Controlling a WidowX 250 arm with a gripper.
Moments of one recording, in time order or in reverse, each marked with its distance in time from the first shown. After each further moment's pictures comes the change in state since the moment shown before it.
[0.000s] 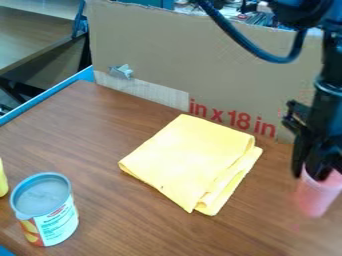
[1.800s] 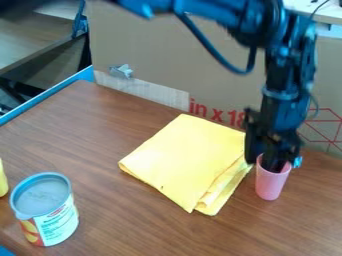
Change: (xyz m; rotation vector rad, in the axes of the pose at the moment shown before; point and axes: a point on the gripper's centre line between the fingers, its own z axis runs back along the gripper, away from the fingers) arm 0.005 0.065 -0.036 -0.059 0.038 0.056
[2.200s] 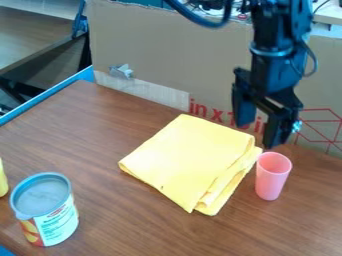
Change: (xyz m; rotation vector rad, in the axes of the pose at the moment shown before) arm -0.028 -0.005 0.055 0.071 -0.135 0.044
